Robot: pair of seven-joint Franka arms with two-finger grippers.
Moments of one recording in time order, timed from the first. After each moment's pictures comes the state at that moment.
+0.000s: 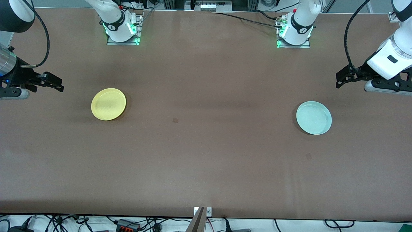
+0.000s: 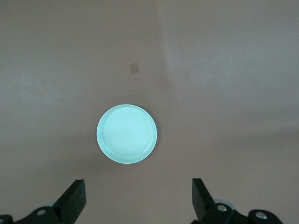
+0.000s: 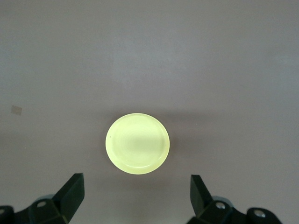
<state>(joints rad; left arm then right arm) -0.03 -0.03 -0.02 -1.72 0.00 1.71 0.04 -0.02 0.02 -0.01 -1.73 -0.02 1.73 -0.05</state>
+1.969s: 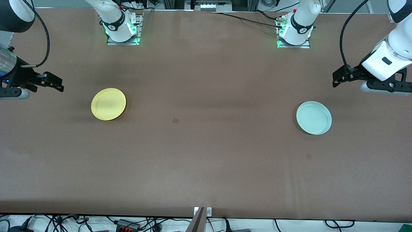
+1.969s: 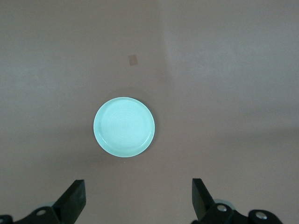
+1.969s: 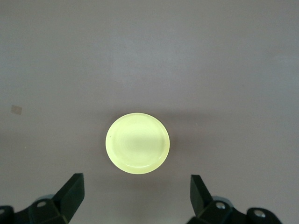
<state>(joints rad) -0.03 -0.02 -0.05 -1.72 0.00 1.68 0.00 -0.02 0.02 -0.01 -1.73 -0.02 1.73 -0.05</state>
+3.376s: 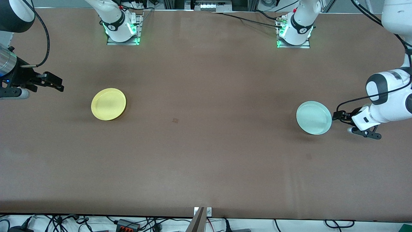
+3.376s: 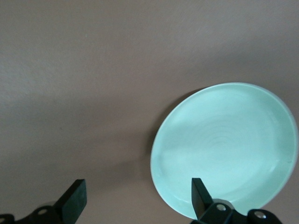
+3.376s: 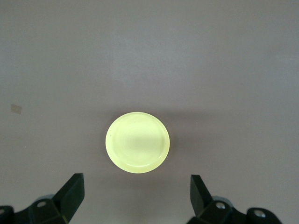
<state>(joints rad) 0.30 0.47 -0.04 -1.93 -0.01 2.25 0.50 -0.02 0.02 -0.01 -1.73 -0.02 1.72 -0.05</state>
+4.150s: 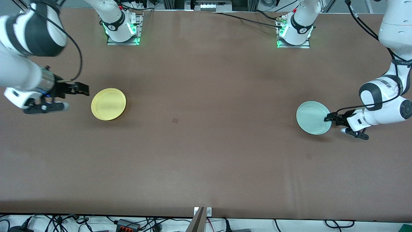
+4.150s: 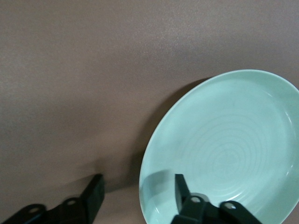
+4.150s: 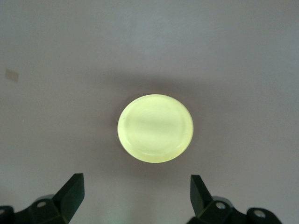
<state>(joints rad) 0.35 0.57 -0.07 -1.93 -0.17 2.28 0.67 0.09 0.17 0.00 -1.75 -0.01 1.70 -0.06</state>
